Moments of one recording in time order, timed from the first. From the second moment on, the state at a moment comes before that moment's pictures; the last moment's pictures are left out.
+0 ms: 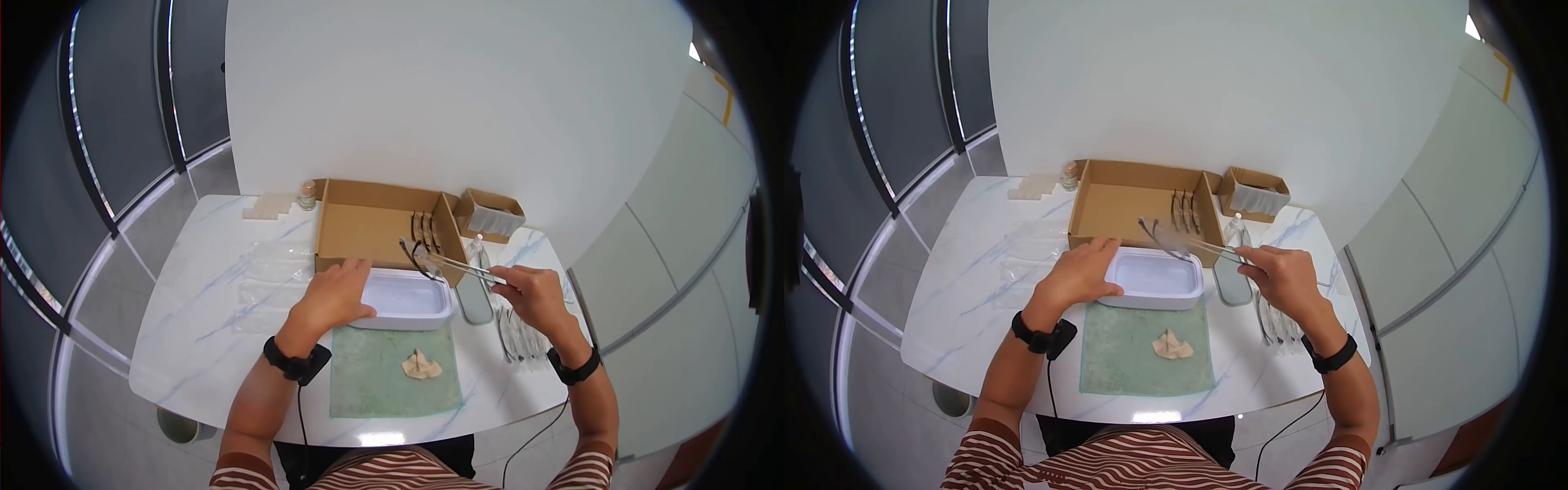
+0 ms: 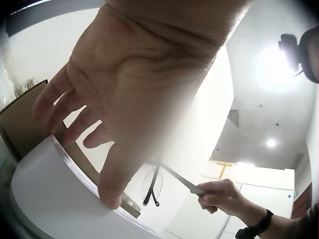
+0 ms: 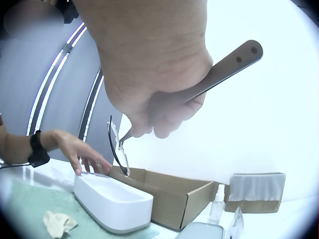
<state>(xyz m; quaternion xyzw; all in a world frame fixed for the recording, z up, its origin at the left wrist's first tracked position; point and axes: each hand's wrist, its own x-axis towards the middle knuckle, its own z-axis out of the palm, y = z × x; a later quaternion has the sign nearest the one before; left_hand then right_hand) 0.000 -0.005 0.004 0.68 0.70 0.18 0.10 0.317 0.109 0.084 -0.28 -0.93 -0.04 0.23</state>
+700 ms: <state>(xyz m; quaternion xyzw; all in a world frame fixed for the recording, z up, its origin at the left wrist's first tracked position) -0.007 -0.006 0.006 0.69 0.69 0.18 0.12 0.325 0.060 0.129 -0.17 -0.98 -0.09 0.04</state>
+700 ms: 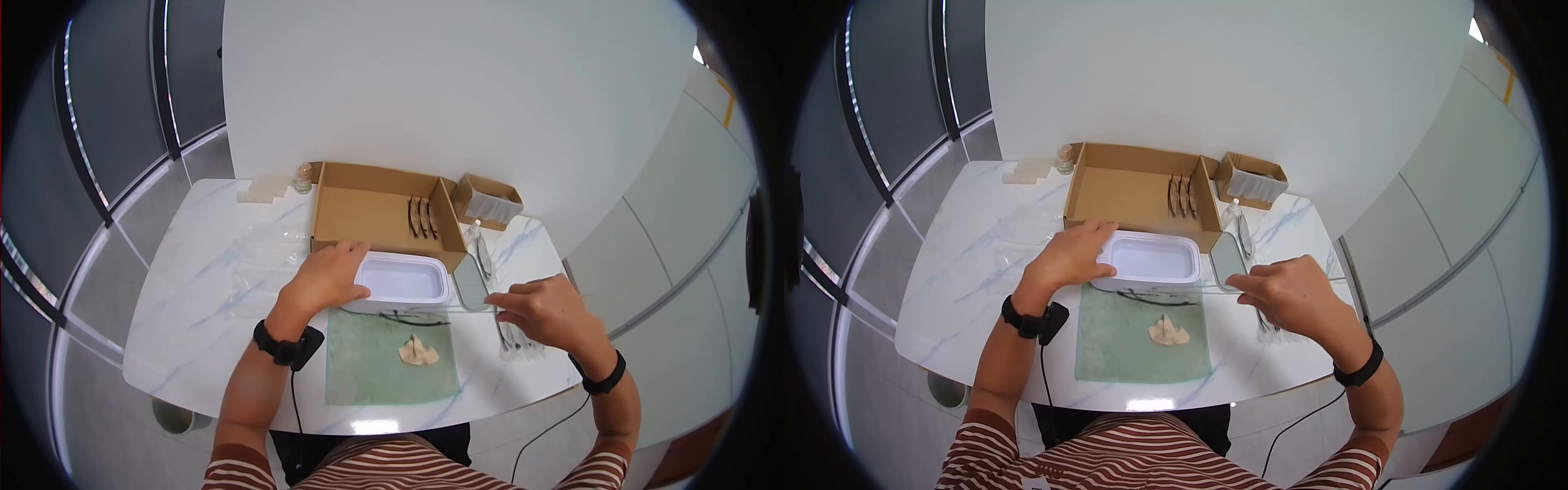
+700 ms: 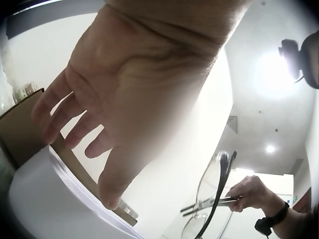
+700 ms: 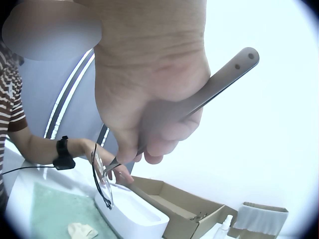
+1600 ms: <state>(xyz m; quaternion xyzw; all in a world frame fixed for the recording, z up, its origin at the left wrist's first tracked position) -0.003 -0.005 0.000 0.69 0.68 0.20 0.12 0.373 0.066 0.038 -0.45 -0.85 0.12 0.24</state>
